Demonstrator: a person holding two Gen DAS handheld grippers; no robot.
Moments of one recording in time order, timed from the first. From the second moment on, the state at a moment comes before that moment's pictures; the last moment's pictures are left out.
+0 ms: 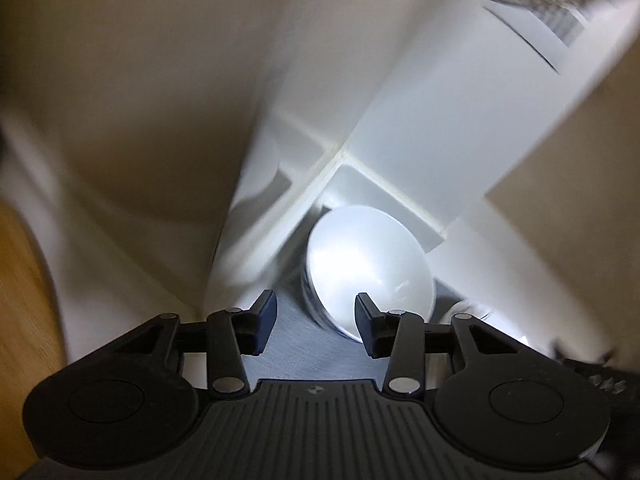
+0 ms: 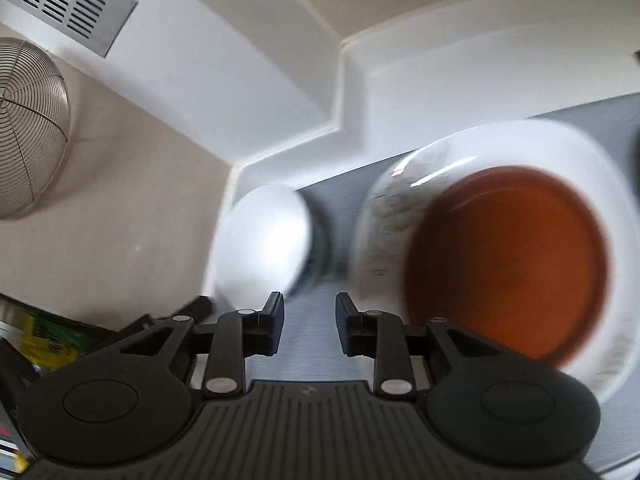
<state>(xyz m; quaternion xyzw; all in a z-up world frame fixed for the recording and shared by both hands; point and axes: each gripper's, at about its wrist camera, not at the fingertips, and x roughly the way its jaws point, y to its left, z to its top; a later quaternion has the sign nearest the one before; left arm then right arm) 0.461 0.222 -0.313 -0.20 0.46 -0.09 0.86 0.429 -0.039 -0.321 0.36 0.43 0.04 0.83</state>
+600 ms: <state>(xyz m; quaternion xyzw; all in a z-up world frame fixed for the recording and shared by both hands) 0.486 0.217 -0.337 -0.26 0.49 -0.08 0.83 0.470 -0.013 -0.335 0.32 0.47 0.05 0.82</state>
